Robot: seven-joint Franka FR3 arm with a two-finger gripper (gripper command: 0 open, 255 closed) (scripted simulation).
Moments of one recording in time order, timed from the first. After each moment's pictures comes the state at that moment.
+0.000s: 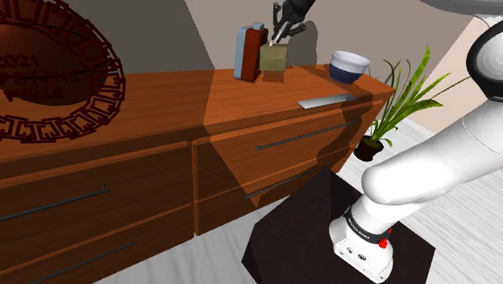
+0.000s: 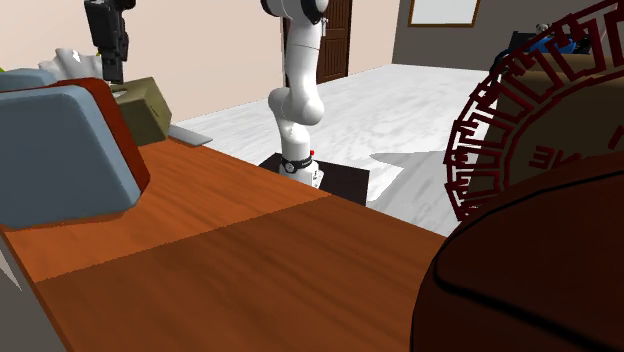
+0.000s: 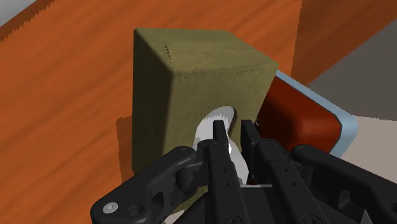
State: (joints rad) arm -0.47 -0.22 0.29 -1.79 0.29 1.91 0.53
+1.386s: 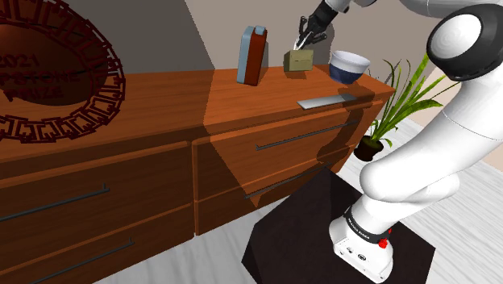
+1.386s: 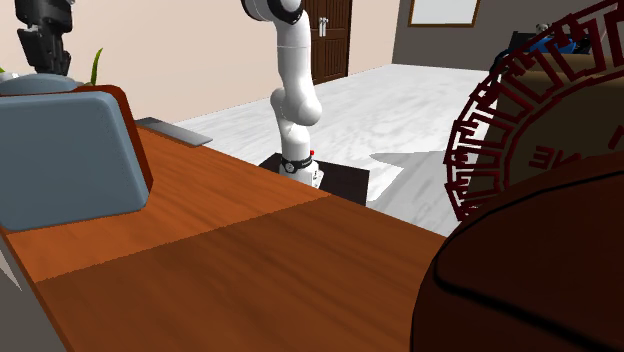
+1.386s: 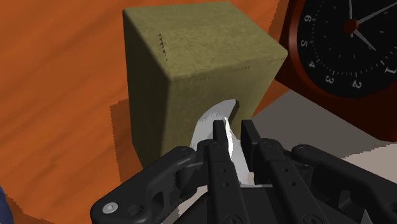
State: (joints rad) arm -0.59 -0.03 0.12 -1.67 0.32 1.91 0.22
